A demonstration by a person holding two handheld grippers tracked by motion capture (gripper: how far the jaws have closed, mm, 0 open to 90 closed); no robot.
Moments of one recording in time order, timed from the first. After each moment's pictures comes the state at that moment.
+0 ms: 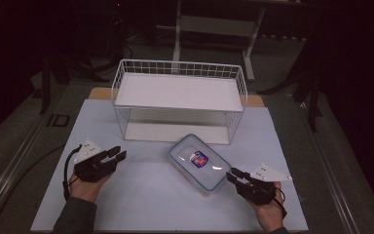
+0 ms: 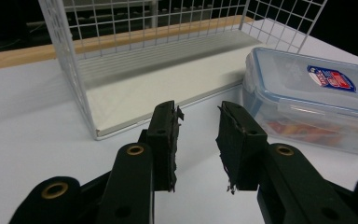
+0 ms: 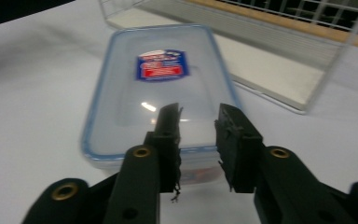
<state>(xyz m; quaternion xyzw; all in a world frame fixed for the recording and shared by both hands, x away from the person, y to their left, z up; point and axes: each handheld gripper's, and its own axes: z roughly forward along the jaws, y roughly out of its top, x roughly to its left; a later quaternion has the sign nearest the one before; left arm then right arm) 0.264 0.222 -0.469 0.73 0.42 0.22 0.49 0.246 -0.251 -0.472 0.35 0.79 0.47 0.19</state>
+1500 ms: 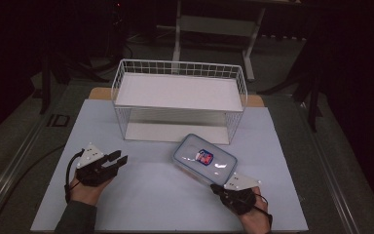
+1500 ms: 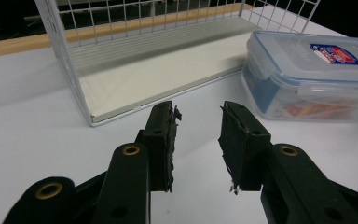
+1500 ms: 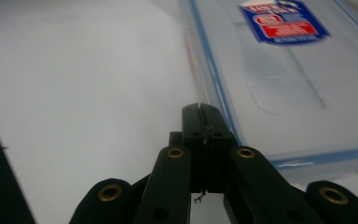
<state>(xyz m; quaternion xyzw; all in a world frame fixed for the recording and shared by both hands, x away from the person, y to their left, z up) 0.258 0.220 -0.478 0.74 0.42 0.22 0.48 0.235 -0.210 -0.491 0.30 0.85 0.39 0.15</state>
